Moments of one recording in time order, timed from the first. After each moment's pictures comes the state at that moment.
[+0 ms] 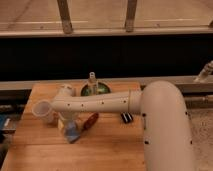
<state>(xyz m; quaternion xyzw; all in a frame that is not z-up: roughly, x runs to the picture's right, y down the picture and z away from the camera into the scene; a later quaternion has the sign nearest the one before) -0.201 0.203 0.812 -0.32 0.11 0.46 0.82</state>
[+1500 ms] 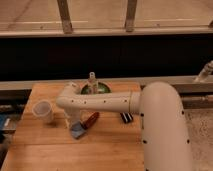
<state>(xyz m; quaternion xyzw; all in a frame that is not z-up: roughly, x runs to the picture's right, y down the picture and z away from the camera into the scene) -0.171 0.193 0.834 -0.31 0.15 0.48 0.81</state>
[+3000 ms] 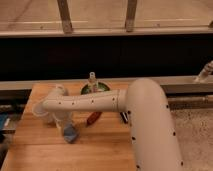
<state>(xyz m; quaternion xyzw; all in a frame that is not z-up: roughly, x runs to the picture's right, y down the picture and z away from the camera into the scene) -0.199 0.220 0.811 -0.33 0.16 0.40 0.84</state>
